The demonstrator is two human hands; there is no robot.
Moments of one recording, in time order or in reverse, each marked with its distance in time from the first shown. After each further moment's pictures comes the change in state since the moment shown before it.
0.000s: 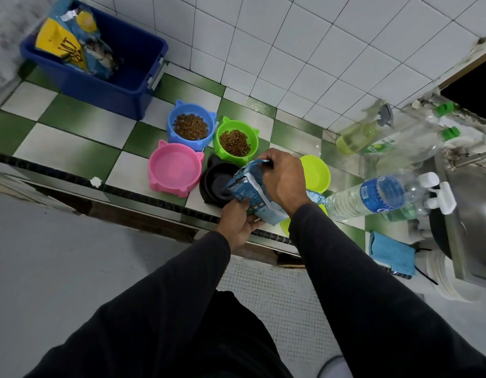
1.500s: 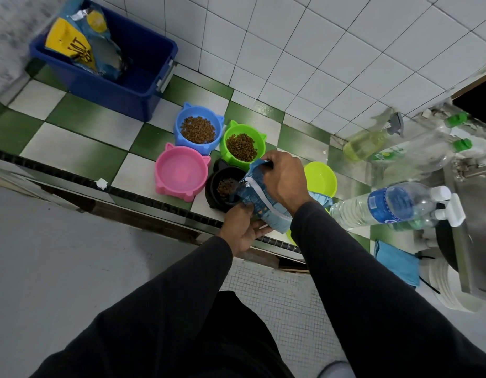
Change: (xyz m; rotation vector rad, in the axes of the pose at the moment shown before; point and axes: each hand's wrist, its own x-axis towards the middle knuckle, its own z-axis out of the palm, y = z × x) left_hand -0.007 0.014 -0.002 -0.011 -0.070 -0.067; right_hand 0.025 -0.004 0.011 -0.048 -0.057 -0.048
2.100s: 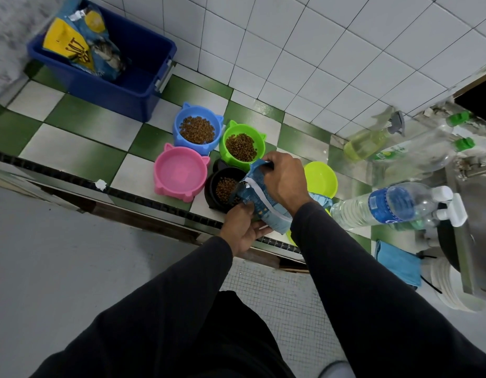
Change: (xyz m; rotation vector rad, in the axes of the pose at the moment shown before) left_hand 0.003 0.000 0.003 0.005 0.017 -0.015; right_hand 0.002 0.005 0.003 0.018 0.006 0.016
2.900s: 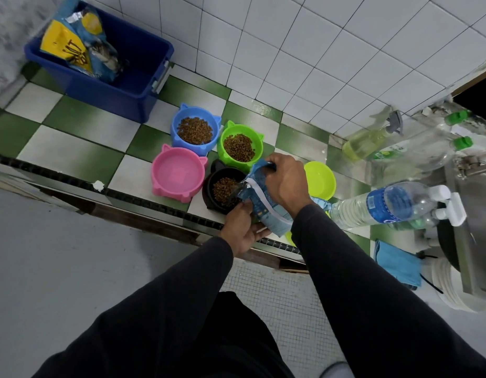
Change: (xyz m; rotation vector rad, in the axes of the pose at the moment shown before) left_hand 0.004 -0.006 0.004 -0.005 0.062 -0.012; right_hand -0.002 0.011 -0.001 0.019 0.015 0.028
